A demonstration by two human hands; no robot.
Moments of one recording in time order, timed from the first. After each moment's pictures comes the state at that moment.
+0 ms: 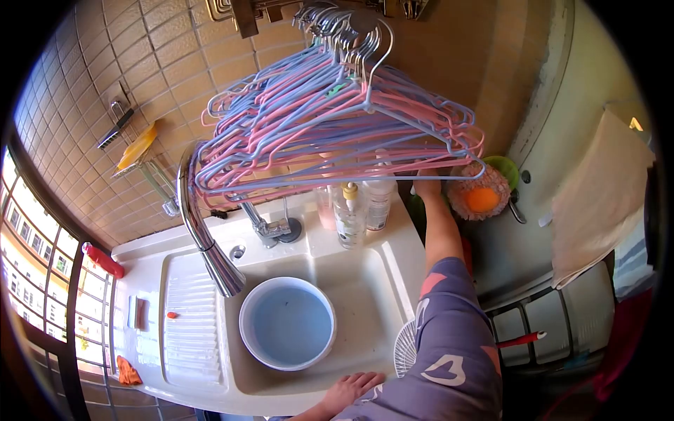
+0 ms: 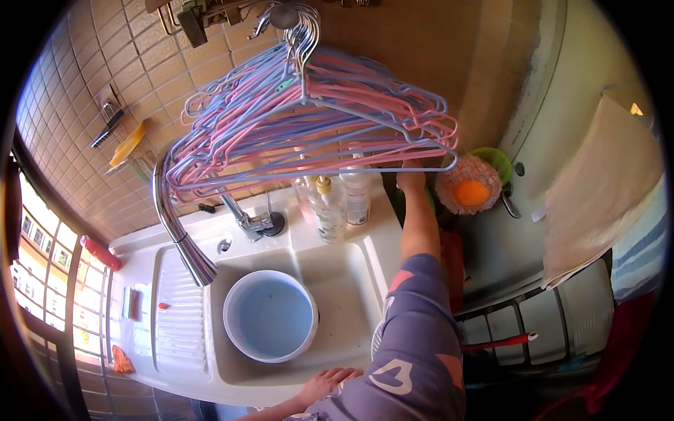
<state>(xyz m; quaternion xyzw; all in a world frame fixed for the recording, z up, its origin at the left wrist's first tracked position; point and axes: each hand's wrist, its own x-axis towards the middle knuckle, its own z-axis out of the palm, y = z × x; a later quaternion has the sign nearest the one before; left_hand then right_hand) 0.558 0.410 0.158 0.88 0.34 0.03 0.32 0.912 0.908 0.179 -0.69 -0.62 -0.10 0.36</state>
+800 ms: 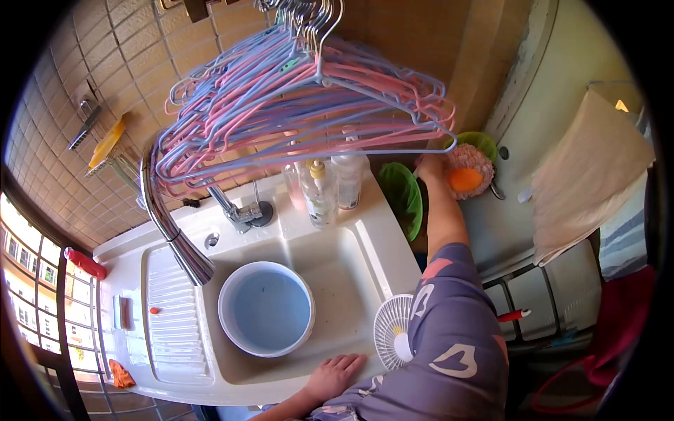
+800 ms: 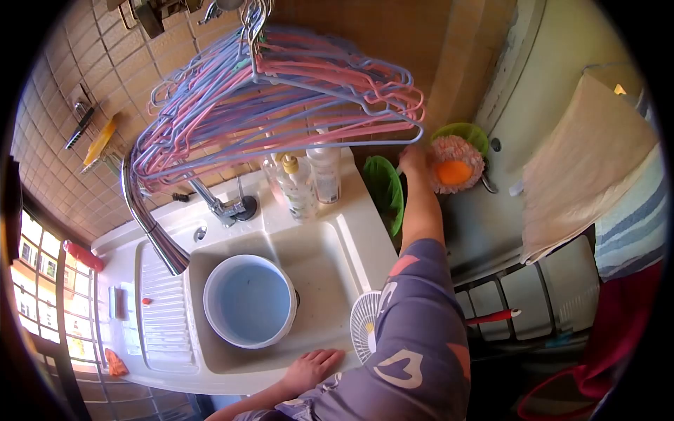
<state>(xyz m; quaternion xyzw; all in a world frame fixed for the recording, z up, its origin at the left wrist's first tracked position) 0.563 0.414 0.170 0.89 0.35 0.06 0.29 1.005 0.875 0.186 -0.79 -0.58 0.00 0.19</state>
